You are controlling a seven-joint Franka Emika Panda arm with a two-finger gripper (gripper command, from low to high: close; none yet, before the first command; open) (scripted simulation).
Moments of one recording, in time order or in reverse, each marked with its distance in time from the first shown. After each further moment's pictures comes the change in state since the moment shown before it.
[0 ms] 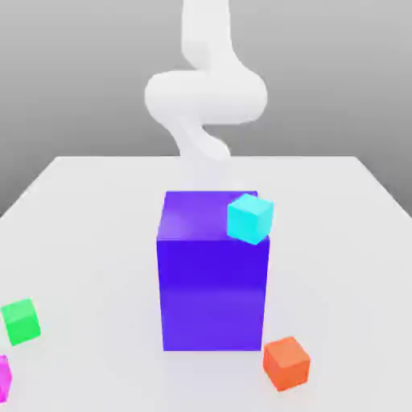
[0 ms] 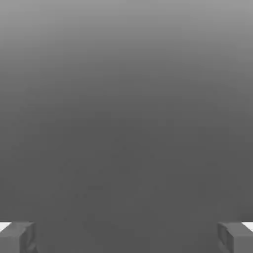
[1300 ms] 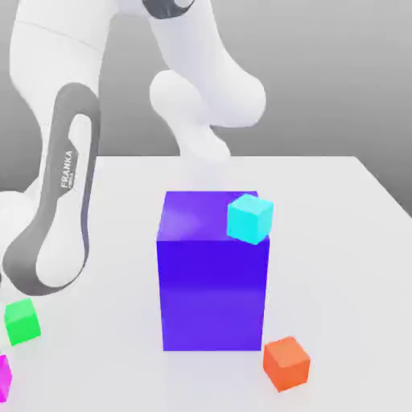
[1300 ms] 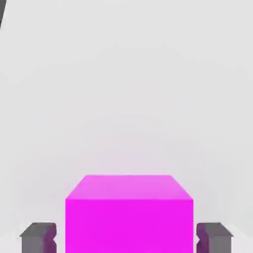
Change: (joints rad) arm -0.398 1.277 -0.153 0.143 0.202 0.382 0.529
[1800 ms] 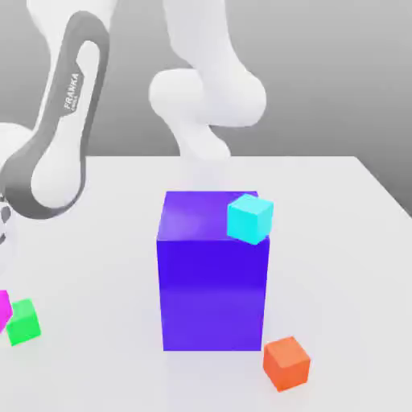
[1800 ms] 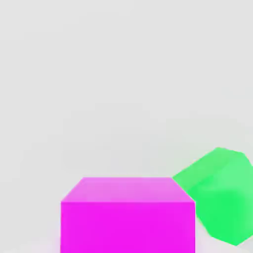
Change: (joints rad) arm 0.046 -0.365 -0.162 -0.267 -0.072 -0.099 0.338
